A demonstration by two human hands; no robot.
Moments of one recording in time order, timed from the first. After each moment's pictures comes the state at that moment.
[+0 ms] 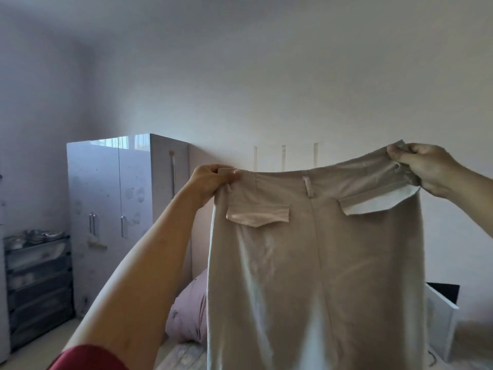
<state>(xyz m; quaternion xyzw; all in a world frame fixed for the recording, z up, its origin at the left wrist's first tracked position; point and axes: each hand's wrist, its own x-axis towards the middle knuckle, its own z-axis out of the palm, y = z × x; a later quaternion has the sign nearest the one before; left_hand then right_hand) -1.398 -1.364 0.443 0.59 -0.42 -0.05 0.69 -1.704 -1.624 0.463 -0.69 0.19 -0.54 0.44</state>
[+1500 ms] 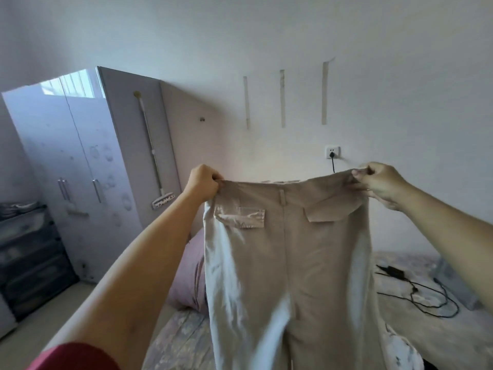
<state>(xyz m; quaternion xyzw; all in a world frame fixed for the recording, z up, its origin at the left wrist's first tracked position) -1.185 -1.596 0.321 0.84 -0.40 0.14 0.33 -1.447 -1.840 0.291 -0.68 0.28 -0.41 0.54</state>
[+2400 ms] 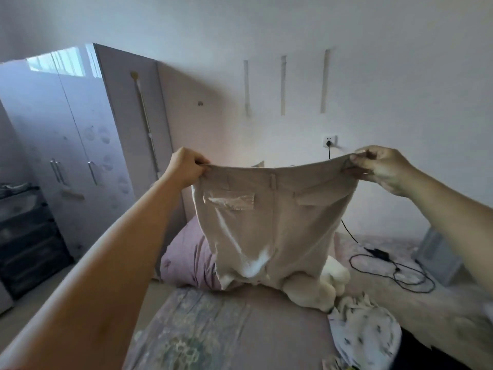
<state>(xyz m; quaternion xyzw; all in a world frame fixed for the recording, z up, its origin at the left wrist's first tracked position) -1.172 -1.527 0.331 0.82 -0.41 0.14 0.37 -1.463 -1.795 0.308 -0.71 0.22 -0.39 0.55</state>
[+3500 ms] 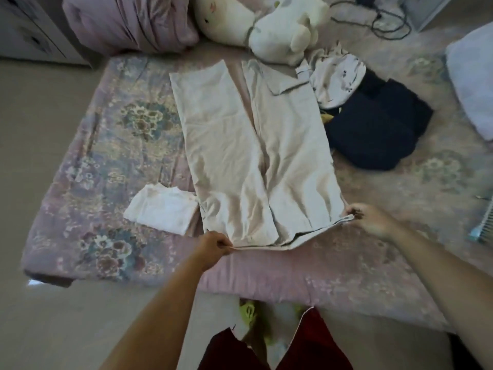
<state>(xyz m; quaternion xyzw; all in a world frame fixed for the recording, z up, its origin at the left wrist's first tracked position) -1.435 -1.263 -0.268 0.79 -0.32 -0.48 0.20 -1.717 -1.523 -0.256 -0.71 0.50 0.11 0.47</state>
